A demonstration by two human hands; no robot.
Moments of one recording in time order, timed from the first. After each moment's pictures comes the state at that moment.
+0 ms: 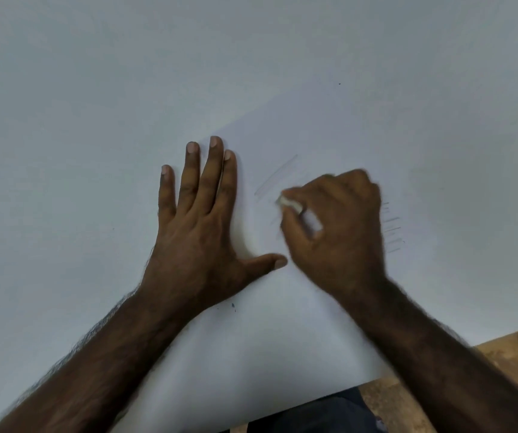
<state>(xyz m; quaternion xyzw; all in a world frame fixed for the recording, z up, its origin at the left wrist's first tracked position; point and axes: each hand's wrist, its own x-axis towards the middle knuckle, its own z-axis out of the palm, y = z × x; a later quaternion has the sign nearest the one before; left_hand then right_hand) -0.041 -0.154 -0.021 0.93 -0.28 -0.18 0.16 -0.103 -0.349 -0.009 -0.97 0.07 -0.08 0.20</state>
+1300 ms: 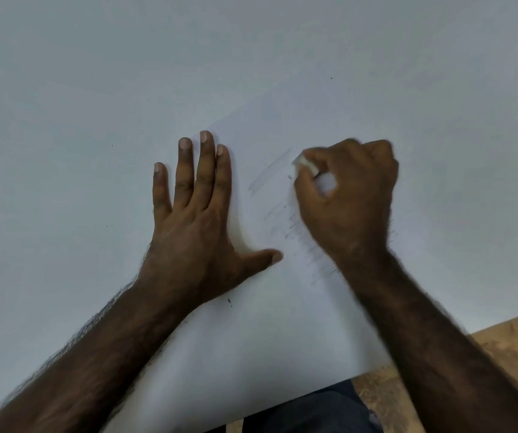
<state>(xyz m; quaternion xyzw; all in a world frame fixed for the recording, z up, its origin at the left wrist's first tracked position) -0.040 -0.159 -0.022 0.93 -0.27 -0.20 0.13 -0.079 -0.363 -0.008 -0.96 0.18 -0.12 0.18</state>
